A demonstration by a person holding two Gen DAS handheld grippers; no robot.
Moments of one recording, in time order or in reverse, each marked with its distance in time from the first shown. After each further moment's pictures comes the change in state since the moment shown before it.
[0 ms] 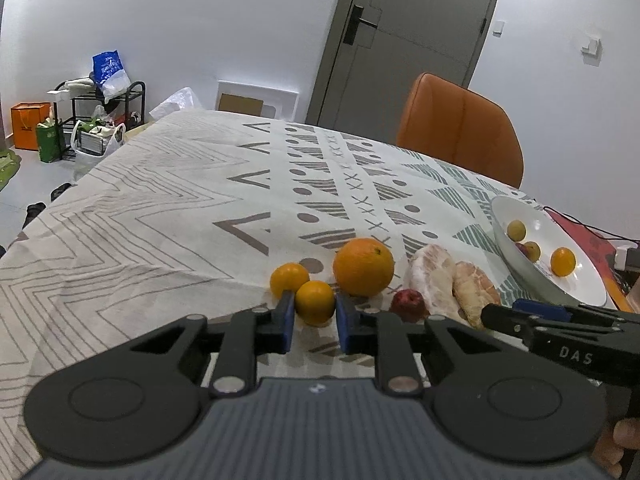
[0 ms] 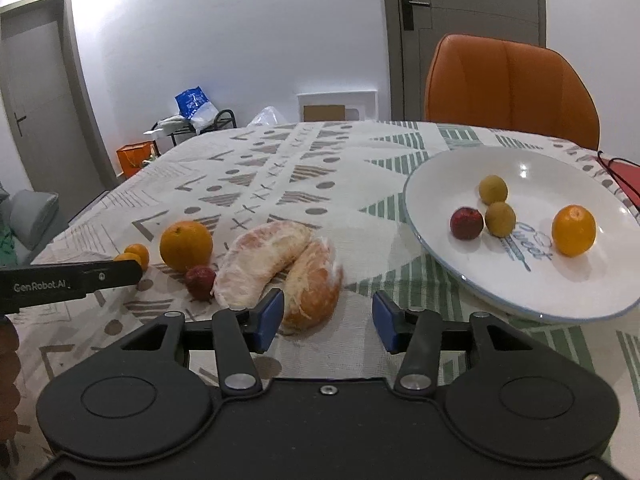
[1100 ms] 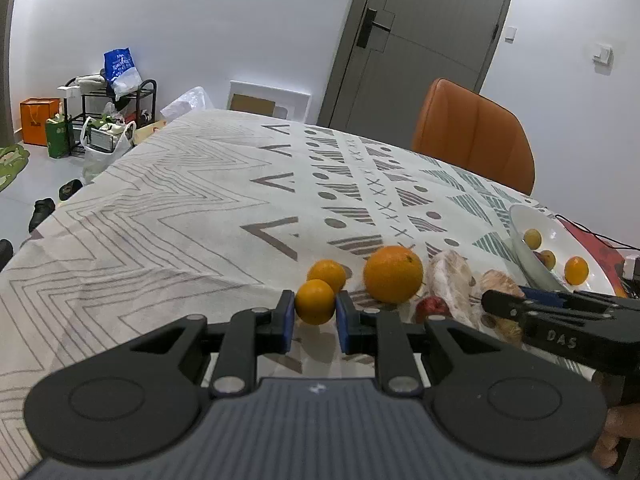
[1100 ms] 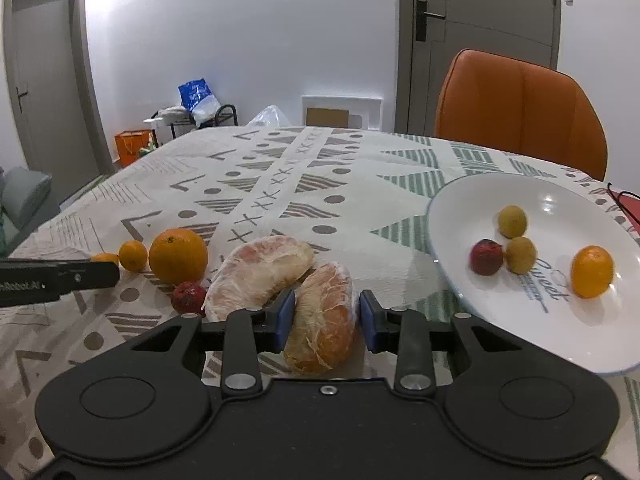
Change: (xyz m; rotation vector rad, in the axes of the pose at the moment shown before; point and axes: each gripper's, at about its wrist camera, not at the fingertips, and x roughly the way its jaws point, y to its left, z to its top) left arm 0.002 0.015 0.002 -0.019 -0.003 0.018; right arm 0.015 0.012 0.011 -0.078 -0.011 -0.029
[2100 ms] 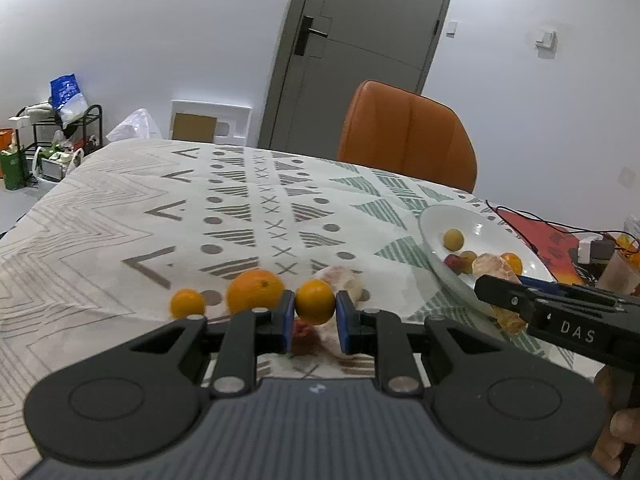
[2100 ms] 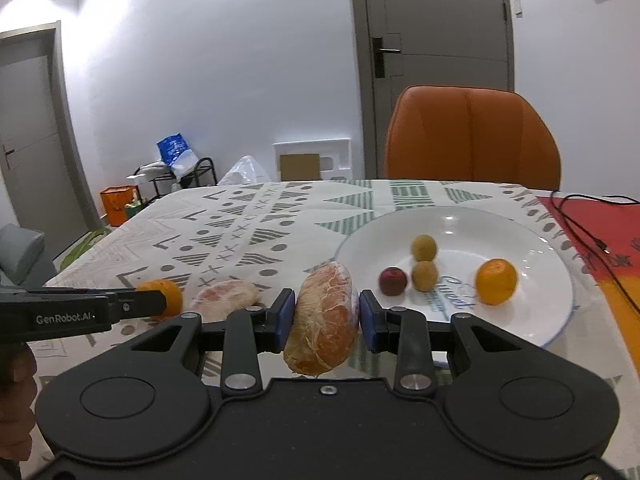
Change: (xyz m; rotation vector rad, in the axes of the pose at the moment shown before) left arm -0.001 -0.072 0.007 0.094 -0.029 -0.124; right arm -0.059 -0.048 0.000 0.107 -0.128 -0.045
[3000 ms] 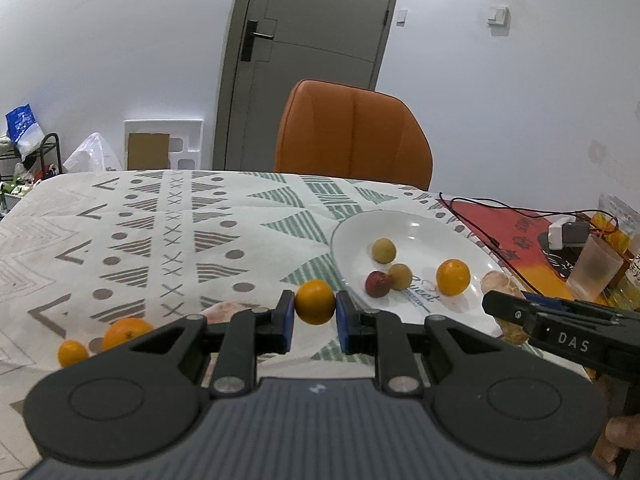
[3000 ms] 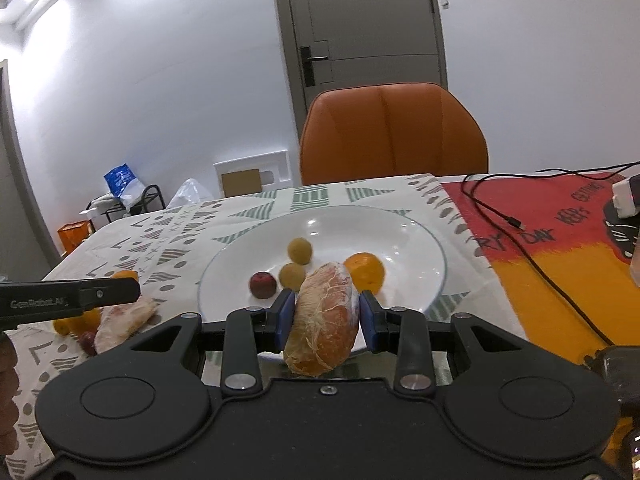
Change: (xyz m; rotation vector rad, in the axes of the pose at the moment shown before) left arm 0.031 -0.073 0.014 0.105 -0.006 -0.074; right arm -0.019 -0.085 -0.010 0.124 -0.032 -0.123
